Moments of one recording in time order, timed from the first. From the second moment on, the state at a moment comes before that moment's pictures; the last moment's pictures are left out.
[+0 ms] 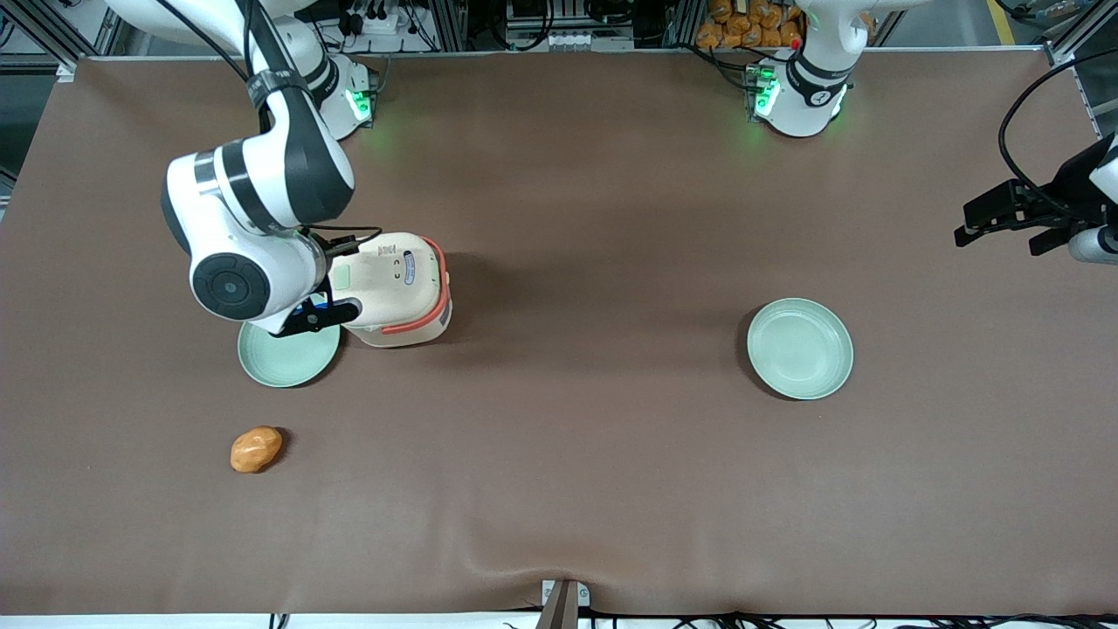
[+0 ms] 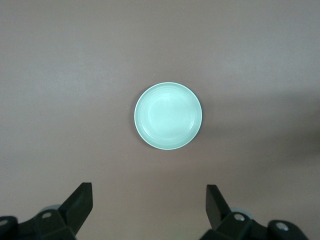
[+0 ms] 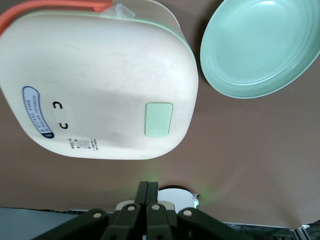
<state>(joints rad) 0.42 0.35 -0.12 -1.62 0.07 1.36 0.05</state>
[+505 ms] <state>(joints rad) 0.42 0.40 -0.12 -1.65 0.08 1.39 0.05</state>
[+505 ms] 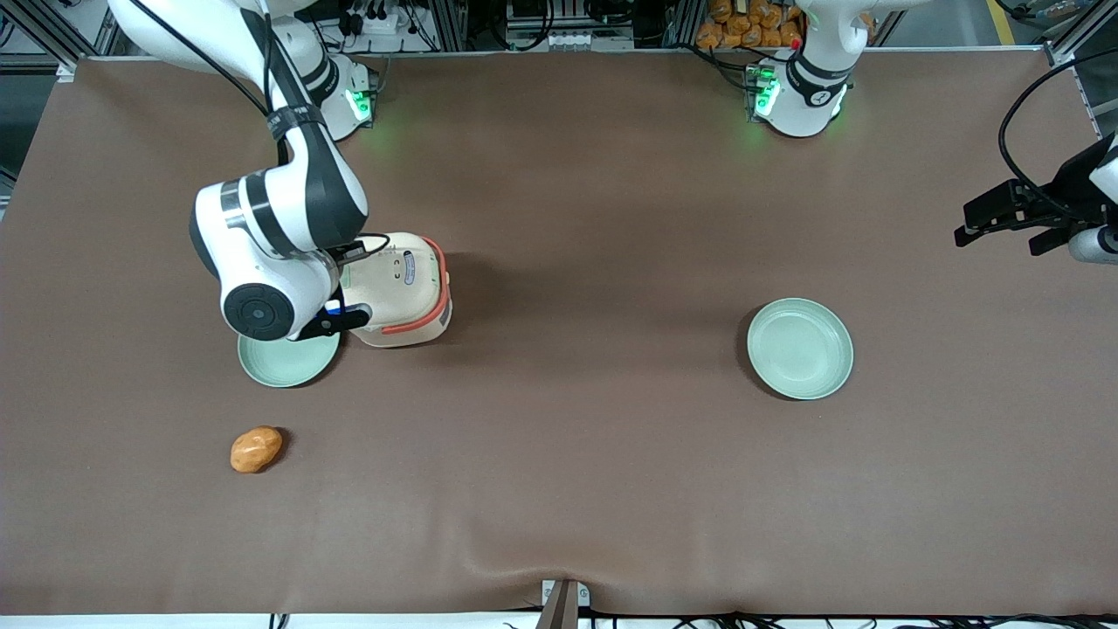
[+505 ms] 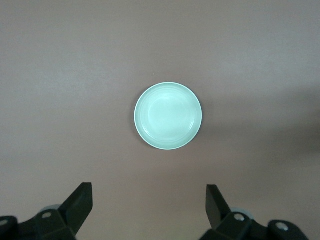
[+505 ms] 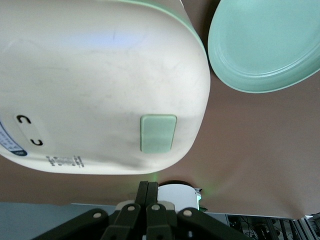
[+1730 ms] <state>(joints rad) 0.40 0.42 -0.13 -1.66 0.08 1.48 0.01</state>
